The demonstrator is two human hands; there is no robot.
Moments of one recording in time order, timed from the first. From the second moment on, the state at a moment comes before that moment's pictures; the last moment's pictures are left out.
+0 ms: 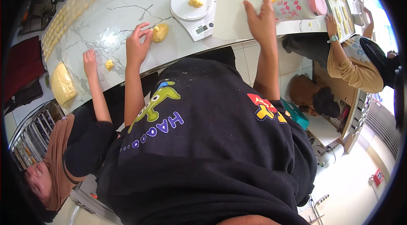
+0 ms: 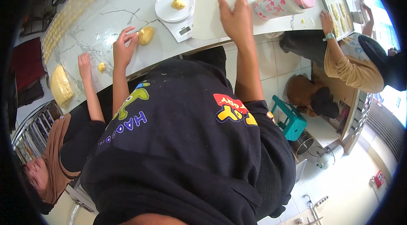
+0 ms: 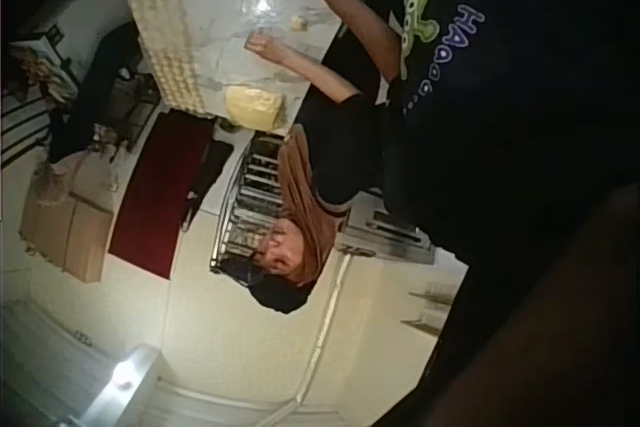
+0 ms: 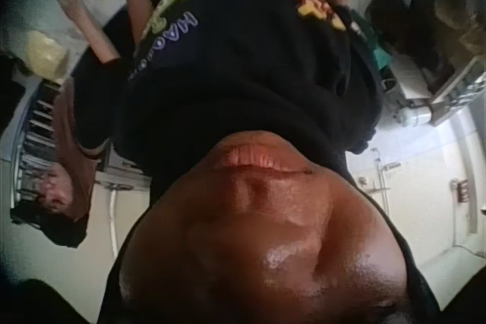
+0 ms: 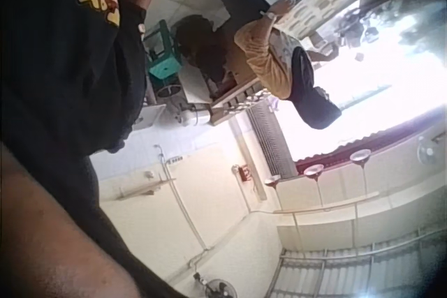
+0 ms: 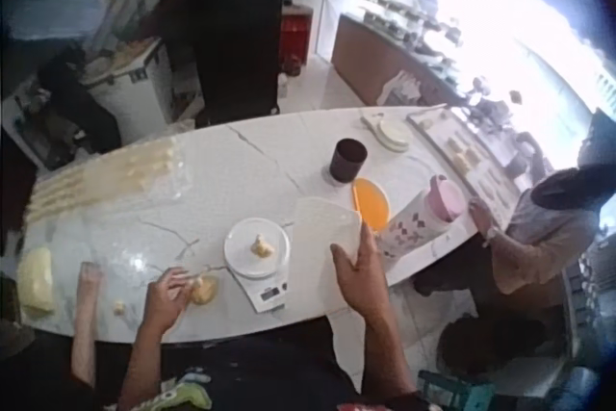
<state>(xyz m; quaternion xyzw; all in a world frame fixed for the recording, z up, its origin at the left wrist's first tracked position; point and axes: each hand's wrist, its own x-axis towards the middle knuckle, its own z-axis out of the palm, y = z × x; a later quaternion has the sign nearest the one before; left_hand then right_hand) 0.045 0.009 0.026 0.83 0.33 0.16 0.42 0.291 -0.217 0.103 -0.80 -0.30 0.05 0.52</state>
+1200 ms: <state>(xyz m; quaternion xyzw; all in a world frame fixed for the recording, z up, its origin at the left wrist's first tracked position) 0.191 -0.010 0.036 0.94 0.04 0.22 0.25 0.277 -0.260 0.112 -0.81 -0.24 0.05 0.53</state>
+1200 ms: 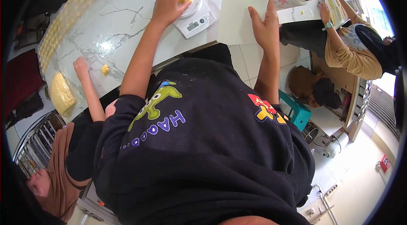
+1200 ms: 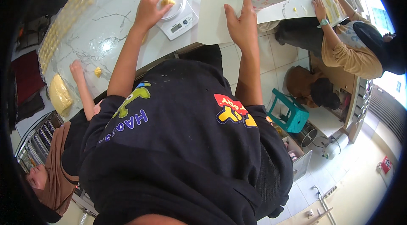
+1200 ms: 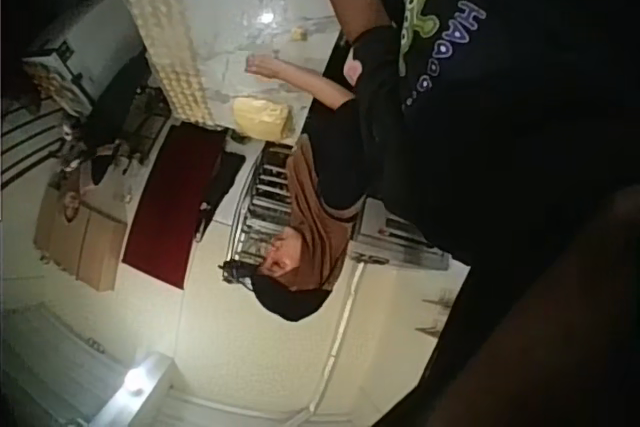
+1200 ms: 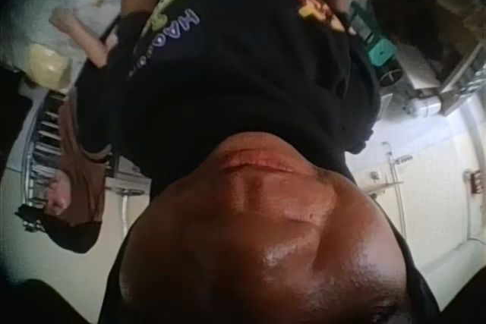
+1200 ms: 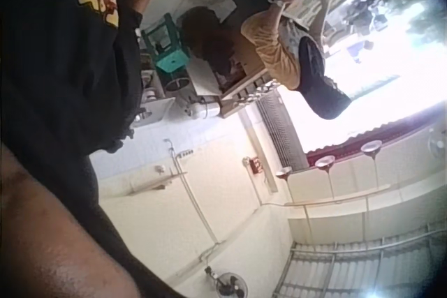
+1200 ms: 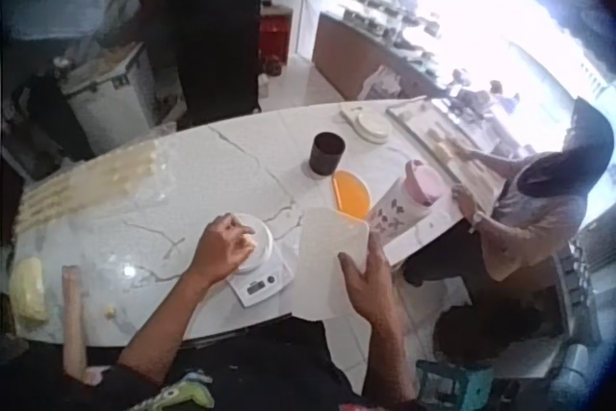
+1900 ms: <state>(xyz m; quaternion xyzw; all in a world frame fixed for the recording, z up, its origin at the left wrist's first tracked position) 0.202 -0.023 0.039 0.92 0.15 0.17 0.30 0.272 -0.225 0.090 -0.75 -0.29 0.09 0.59</state>
